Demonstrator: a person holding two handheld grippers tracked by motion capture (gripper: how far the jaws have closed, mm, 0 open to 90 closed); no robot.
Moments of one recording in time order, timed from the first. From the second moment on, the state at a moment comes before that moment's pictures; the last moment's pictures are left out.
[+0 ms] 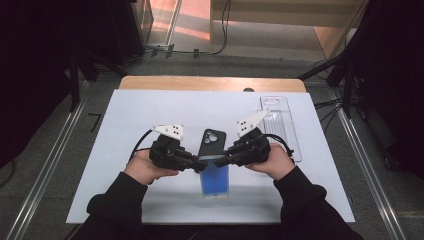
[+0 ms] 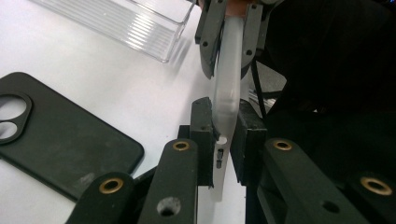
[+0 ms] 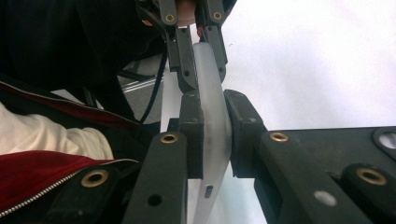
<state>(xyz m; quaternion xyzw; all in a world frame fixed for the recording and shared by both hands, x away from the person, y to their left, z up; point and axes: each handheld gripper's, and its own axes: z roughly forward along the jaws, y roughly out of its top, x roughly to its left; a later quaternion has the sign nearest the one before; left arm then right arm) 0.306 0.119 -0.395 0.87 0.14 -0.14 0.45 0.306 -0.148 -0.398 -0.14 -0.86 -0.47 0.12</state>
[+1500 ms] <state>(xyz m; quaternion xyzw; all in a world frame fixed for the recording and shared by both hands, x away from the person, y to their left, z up) 0.318 0.146 -0.376 0.81 0.38 -0.02 0.45 0.296 -0.132 -0.408 -0.36 -0.79 -0.50 -0.04</state>
